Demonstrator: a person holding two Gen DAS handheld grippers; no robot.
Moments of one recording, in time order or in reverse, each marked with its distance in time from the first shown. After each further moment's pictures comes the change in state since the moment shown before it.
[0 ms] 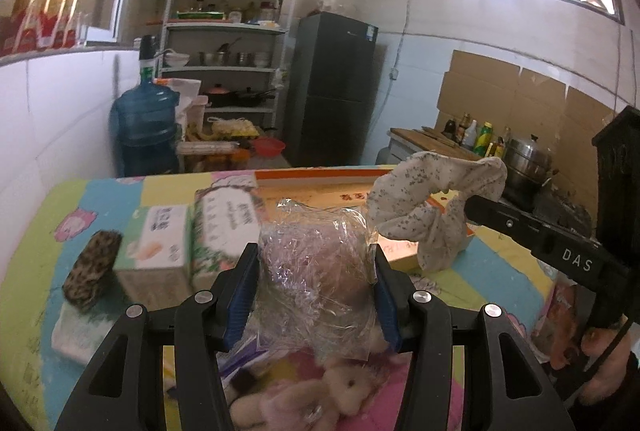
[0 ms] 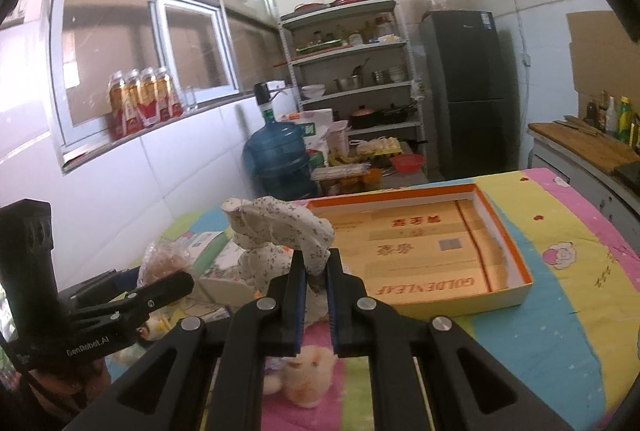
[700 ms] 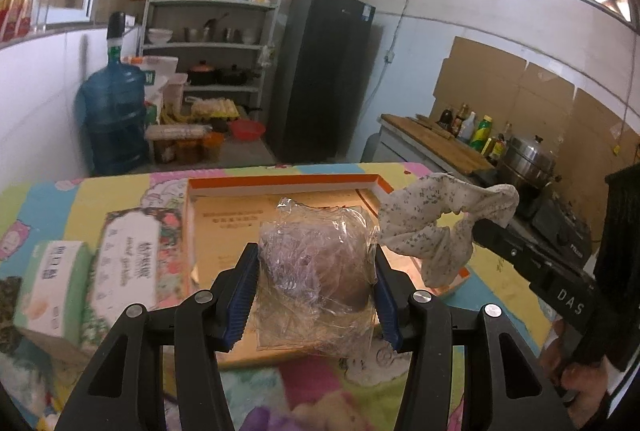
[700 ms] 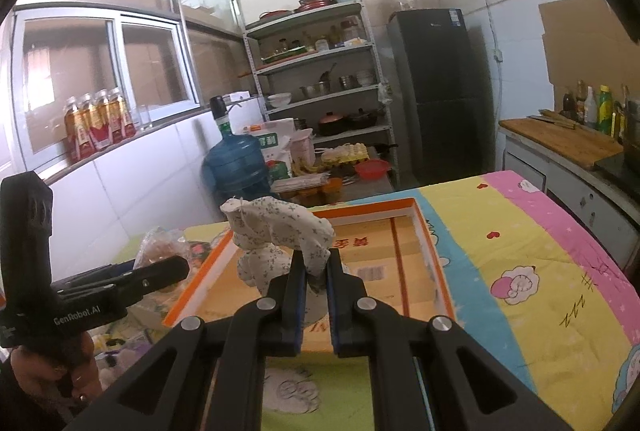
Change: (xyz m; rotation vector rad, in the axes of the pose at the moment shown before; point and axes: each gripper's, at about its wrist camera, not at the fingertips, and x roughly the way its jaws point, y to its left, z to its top) left arm 0.116 -0.048 0.049 -0.048 0.090 -0.036; right arm 0.028 -0.101 0.020 0.047 -0.022 -0.074
